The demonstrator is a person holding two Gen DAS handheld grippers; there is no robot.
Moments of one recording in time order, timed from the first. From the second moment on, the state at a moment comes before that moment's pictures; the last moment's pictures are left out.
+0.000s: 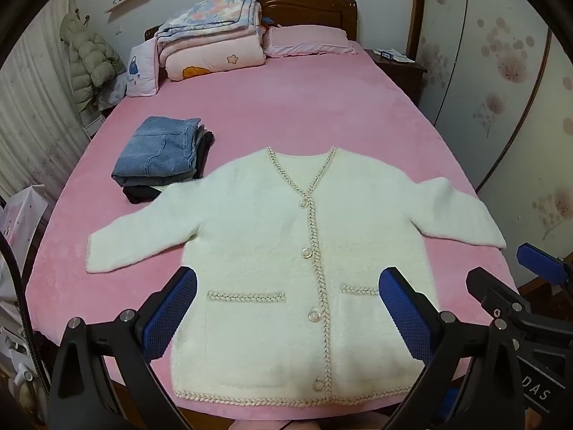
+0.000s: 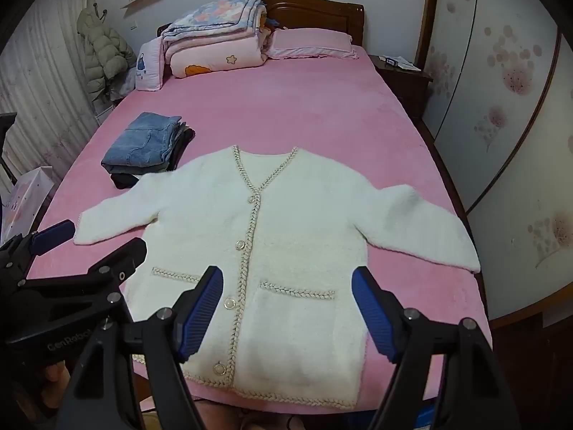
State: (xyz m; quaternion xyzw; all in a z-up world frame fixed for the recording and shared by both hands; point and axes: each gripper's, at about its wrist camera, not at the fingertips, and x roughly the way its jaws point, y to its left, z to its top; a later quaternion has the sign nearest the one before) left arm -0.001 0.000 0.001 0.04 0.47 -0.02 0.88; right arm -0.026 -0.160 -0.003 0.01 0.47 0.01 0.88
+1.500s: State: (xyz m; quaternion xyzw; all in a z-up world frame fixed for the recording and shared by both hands) left arm -0.032 -0.009 0.002 0.04 0.46 -0.03 0.88; right arm -0.061 -0.170 -0.002 0.02 0.48 0.01 0.88
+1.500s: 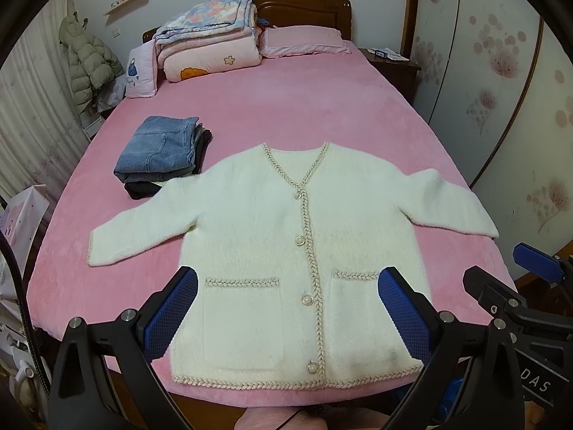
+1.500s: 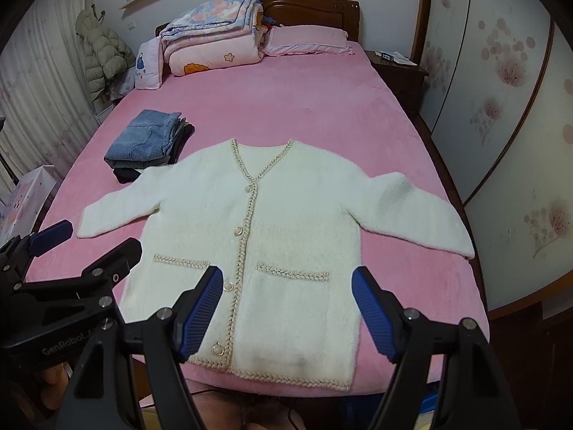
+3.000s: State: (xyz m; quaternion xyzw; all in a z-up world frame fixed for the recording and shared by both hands) left arm 0.006 -0.011 0.046 0.03 0.35 -0.22 0.91; right arm -0.093 -0.218 0.019 0.13 0.43 -0.15 0.88
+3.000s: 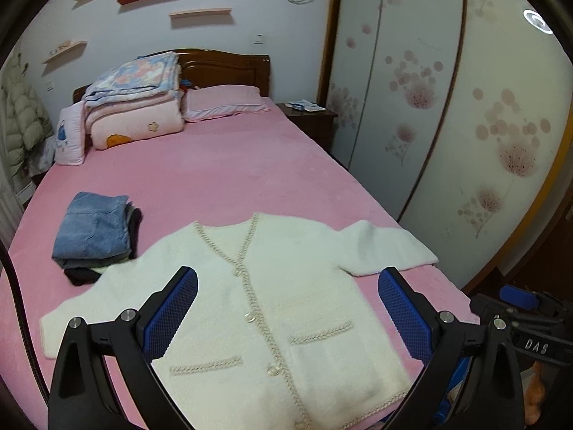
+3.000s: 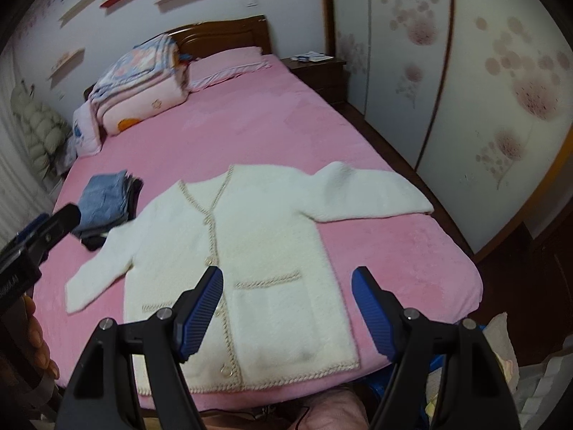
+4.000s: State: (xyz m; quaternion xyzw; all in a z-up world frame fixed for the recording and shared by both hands) left arm 0.214 -0.438 -0.221 0.16 0.43 -0.16 0.87; right arm 0.040 -0.647 -0.295 0.43 0.46 -0.22 0.75
